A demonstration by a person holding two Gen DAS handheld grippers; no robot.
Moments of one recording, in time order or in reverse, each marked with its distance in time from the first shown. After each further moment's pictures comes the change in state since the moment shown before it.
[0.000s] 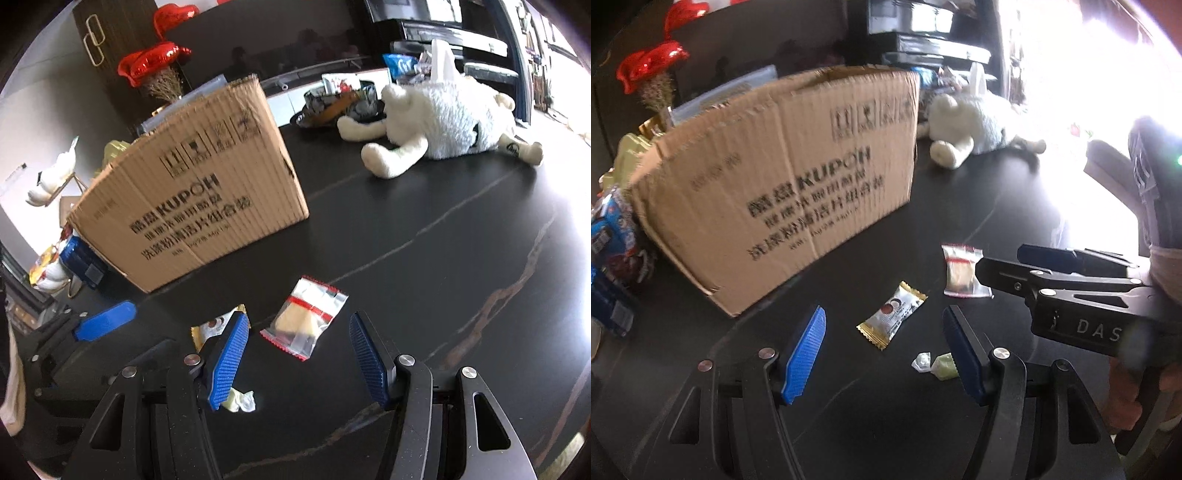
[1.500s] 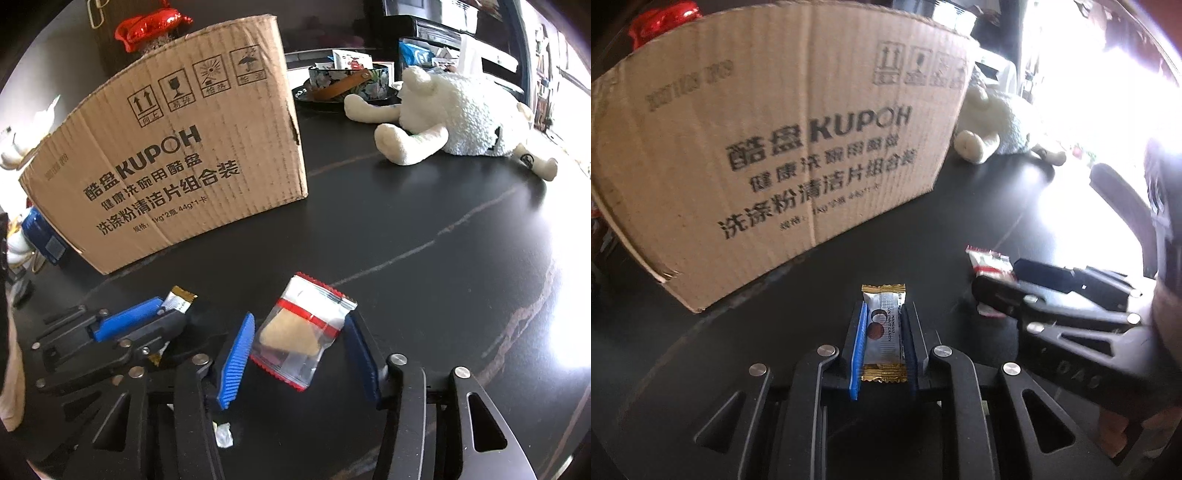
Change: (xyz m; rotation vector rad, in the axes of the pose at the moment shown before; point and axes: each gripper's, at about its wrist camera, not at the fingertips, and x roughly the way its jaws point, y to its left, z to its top) left arm 0.041 0.031 -0.005 -0.140 0.012 -0.074; right arm 0.044 0.018 0.005 -0.101 0.053 -0.123
